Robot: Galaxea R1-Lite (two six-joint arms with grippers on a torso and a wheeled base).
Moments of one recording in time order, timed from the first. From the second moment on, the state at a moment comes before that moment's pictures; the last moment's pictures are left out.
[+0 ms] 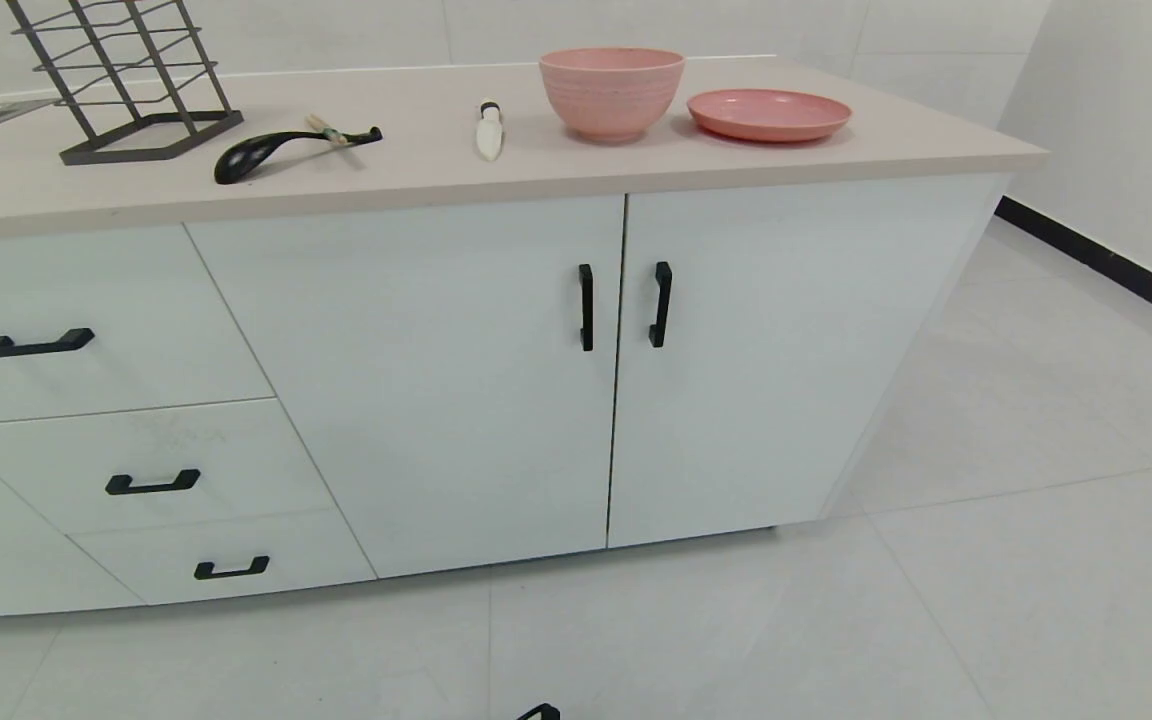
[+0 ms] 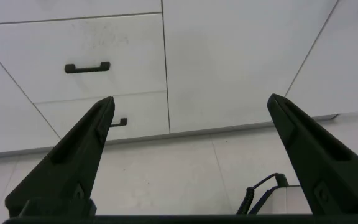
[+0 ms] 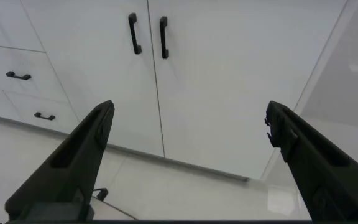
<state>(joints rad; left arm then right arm) 0.00 0.01 0.00 0.00 -0.02 0.01 0.16 0.49 -0.29 -0.26 0.29 -0.01</state>
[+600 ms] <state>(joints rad) 0.00 0.00 0.00 0.00 -0.04 0.01 0.15 1.21 -0.27 -1.20 0.56 -0.18</state>
